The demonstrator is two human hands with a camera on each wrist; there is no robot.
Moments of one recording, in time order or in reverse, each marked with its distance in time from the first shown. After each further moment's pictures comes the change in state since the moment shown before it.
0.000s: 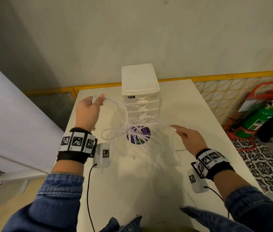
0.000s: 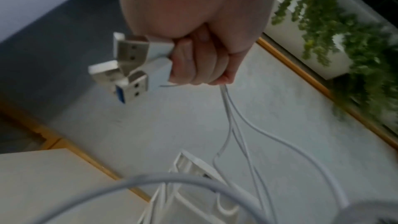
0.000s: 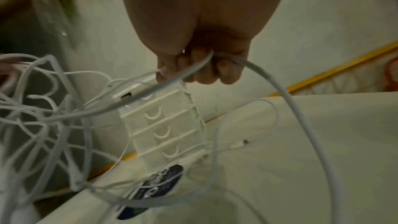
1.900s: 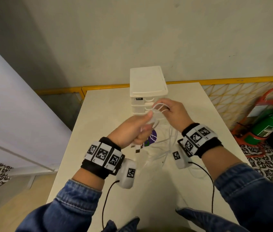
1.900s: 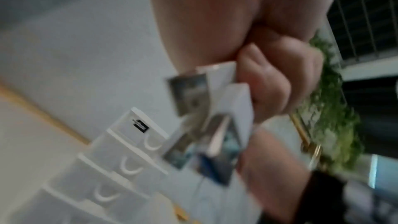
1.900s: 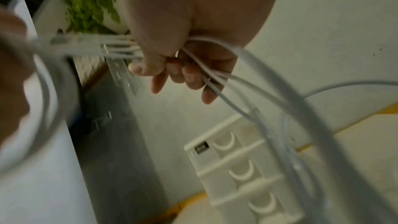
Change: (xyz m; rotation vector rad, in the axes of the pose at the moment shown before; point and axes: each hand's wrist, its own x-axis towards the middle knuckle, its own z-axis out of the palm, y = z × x) left_hand -0.056 0.027 0.044 -0.427 -0.966 -0.134; right_hand 0.042 -0.142 -0.019 0.267 0.007 -0.374
